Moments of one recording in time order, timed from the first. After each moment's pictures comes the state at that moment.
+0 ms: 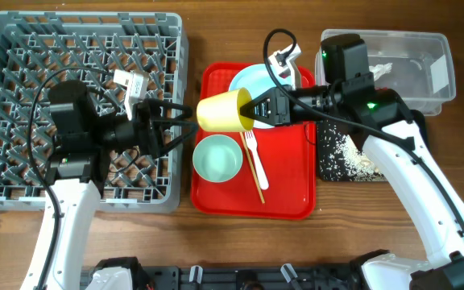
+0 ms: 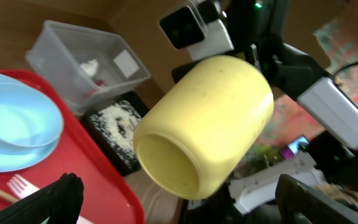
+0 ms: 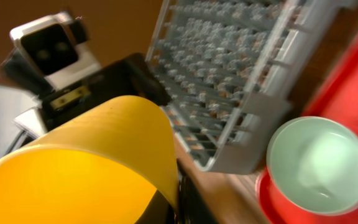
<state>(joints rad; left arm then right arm) 0.06 1.20 0.82 -0.08 1.40 -0.39 0.33 1.46 1.28 -0.59 -1.03 0.46</state>
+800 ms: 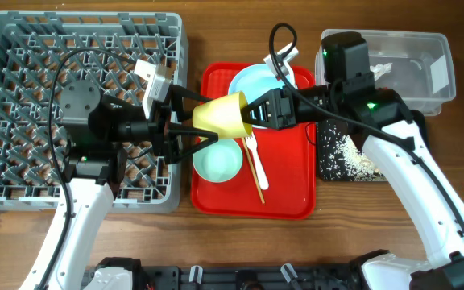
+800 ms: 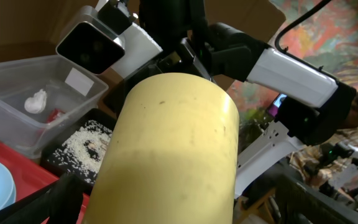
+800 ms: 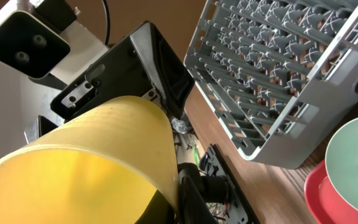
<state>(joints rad) -0.09 1.20 0.82 0.38 1.44 -0.59 0.33 1.46 1.28 -0.56 -1.20 0.50</state>
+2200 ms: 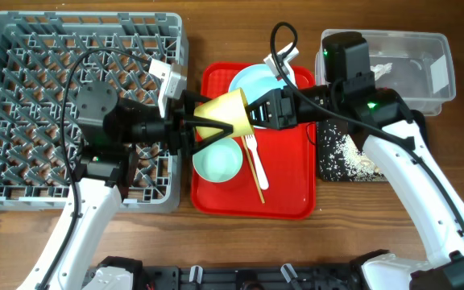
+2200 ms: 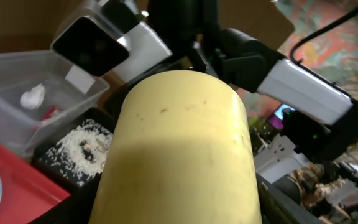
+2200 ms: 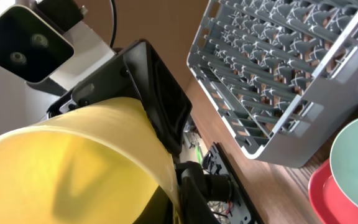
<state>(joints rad) -0.18 1.21 0.82 0.36 1.31 -0.64 0.33 1.47 1.28 -0.56 -1.21 0.50</state>
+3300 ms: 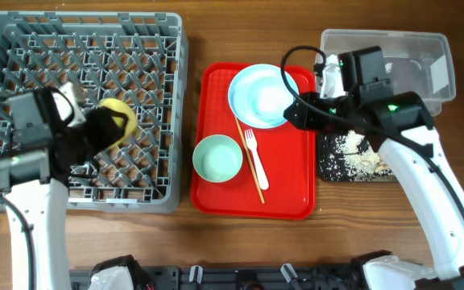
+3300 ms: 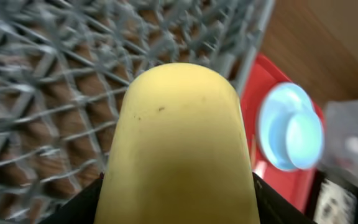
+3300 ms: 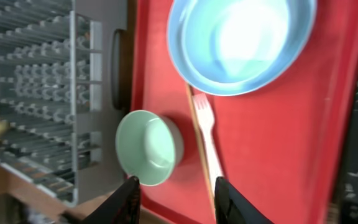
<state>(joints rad) 0.25 1.18 1.11 -0.93 0.32 -0.36 0.25 1.41 1.28 -0.92 -0.40 0.42</state>
